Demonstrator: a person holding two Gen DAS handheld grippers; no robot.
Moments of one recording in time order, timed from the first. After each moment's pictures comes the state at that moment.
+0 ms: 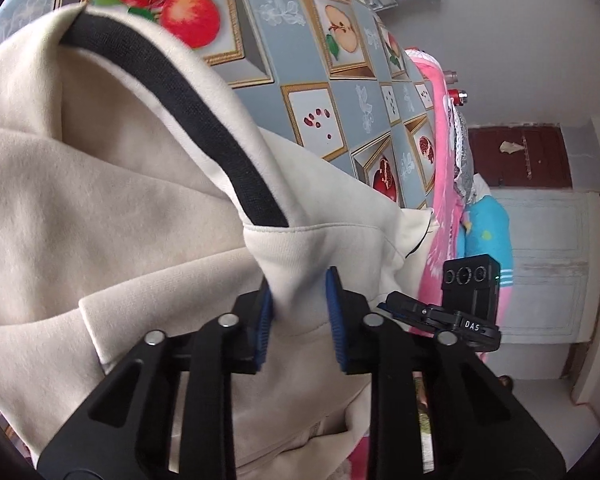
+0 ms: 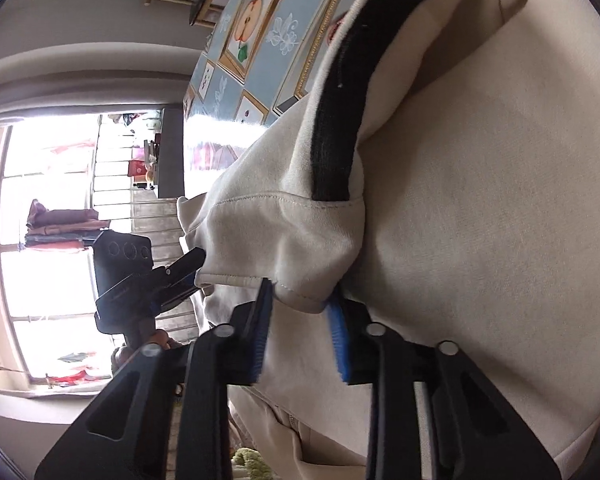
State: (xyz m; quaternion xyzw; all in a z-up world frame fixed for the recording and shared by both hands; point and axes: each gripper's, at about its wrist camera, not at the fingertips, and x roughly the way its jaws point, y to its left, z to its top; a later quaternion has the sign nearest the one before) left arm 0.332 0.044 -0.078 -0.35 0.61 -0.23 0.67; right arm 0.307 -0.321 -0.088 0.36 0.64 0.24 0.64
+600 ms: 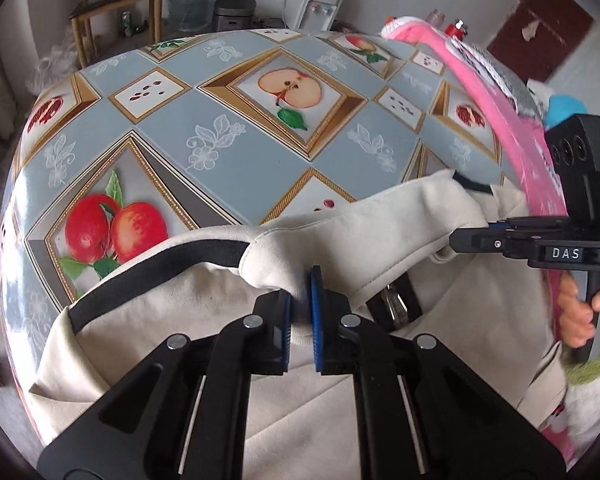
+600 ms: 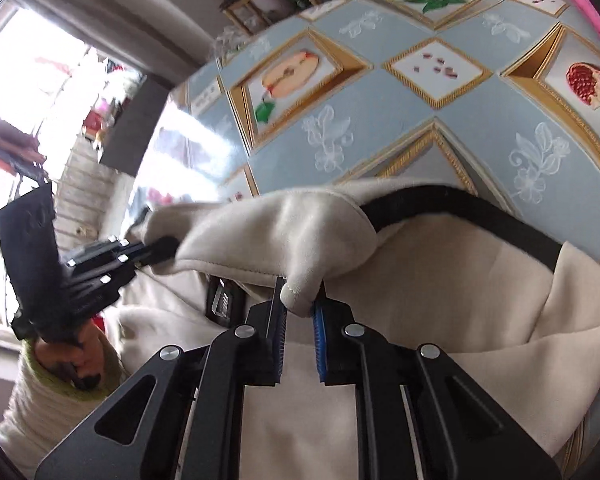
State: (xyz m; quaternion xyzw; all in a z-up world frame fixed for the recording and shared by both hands) left arm 0.385 -0.013 -0.043 -0.02 0.54 -0.21 0.82; right arm 0.384 -0.281 -0.056 0.13 0.60 0.23 0.75
